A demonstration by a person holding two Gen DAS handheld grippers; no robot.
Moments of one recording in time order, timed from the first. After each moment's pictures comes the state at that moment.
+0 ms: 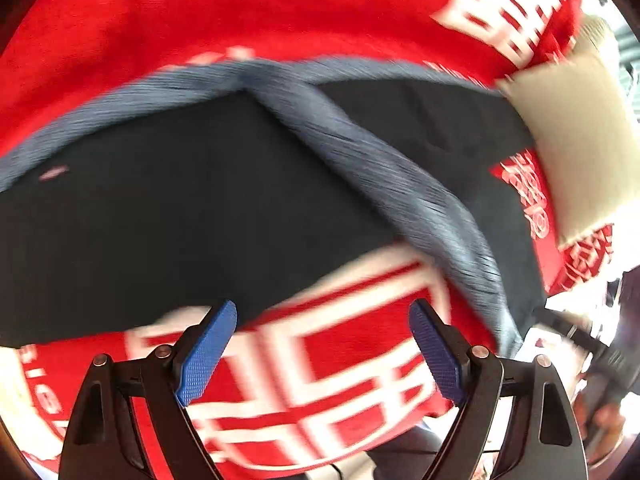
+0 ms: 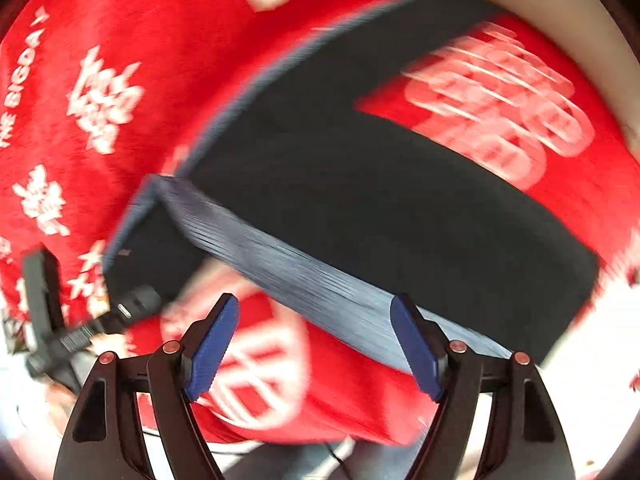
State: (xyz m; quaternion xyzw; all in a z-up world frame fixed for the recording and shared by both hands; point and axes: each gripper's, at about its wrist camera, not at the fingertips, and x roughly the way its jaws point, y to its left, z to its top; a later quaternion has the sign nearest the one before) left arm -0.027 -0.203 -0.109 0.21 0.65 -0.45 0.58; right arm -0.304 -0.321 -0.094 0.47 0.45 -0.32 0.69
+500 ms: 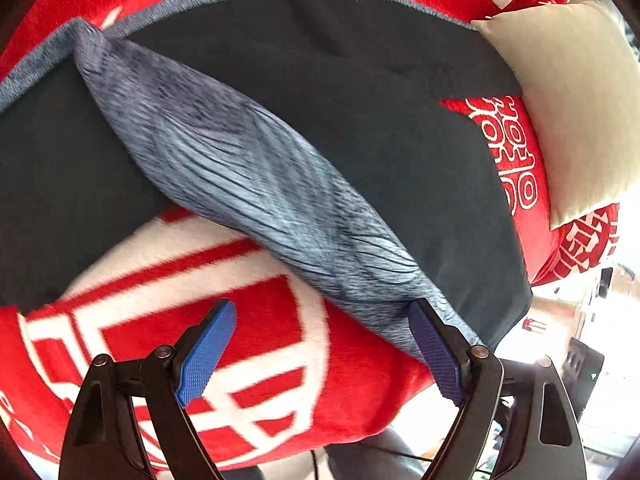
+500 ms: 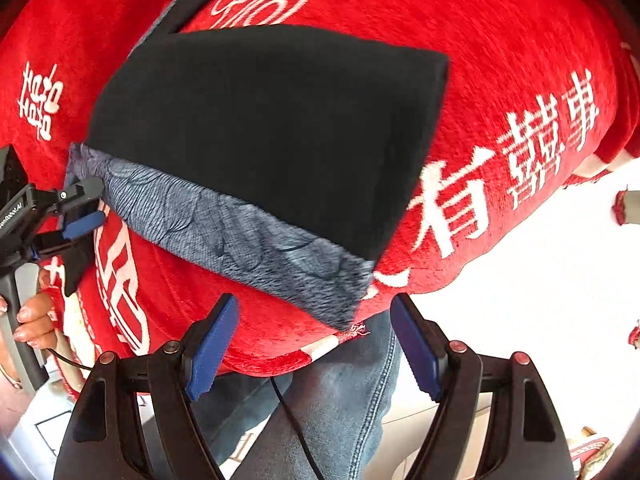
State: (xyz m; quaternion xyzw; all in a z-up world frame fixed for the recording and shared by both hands) left arm -0.123 -0.265 -0.140 0.22 0.70 -0.43 0.53; right arm -0.455 -0.327 -0.162 0.52 0.48 -0.31 0.63
